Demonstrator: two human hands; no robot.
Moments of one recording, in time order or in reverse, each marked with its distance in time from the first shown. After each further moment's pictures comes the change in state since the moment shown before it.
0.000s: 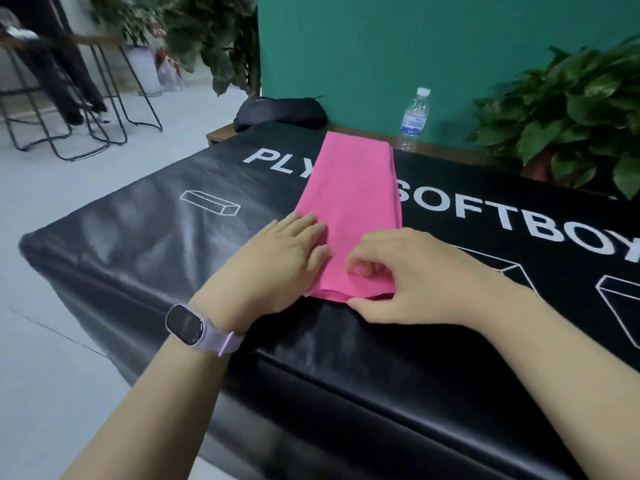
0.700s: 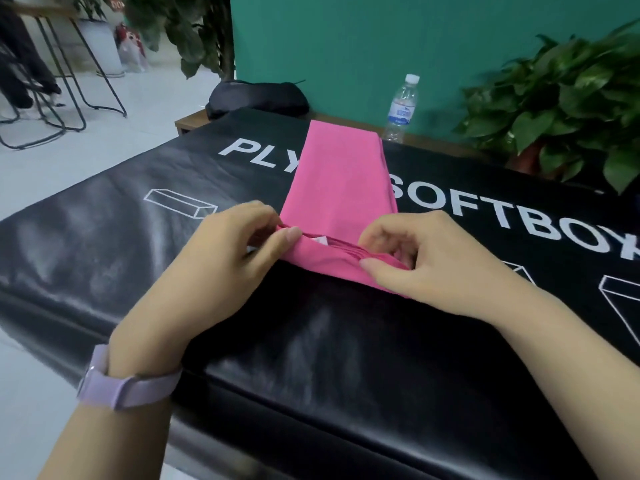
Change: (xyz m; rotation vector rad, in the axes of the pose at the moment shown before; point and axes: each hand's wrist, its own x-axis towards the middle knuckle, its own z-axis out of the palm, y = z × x) left_hand -0.015 -0.022 -0.022 -0.522 0.311 -0.033; right_hand 0.011 0.027 0.005 0.429 0.148 0.221
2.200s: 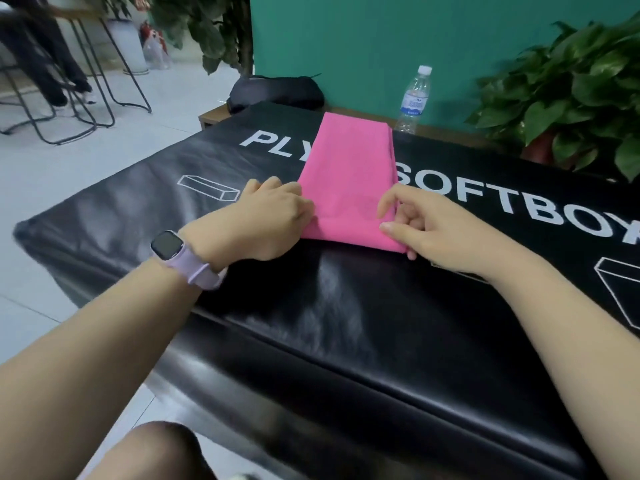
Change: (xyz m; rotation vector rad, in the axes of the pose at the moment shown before) left_hand 0.040 -0.003 0.007 0.687 -0.435 -0.064; right_hand 0.004 0.030 -0.007 0.025 -0.066 0.059
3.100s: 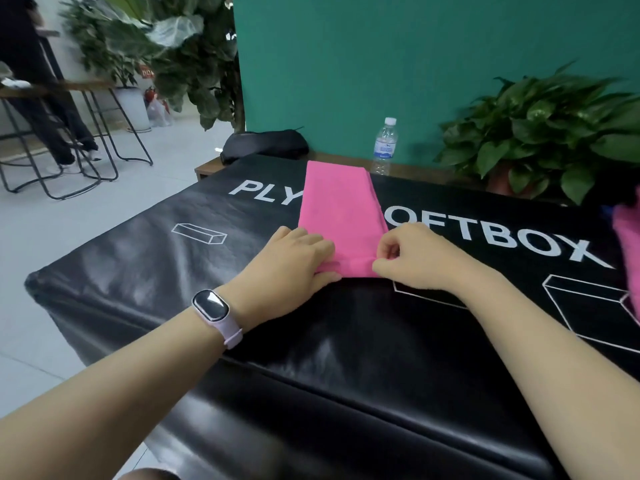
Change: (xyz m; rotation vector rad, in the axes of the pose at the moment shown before) left_hand -0.005 0.053 0.011 0.031 0.318 0.290; right_hand -0.009 0.001 -0.022 -0.270 0.064 0.240
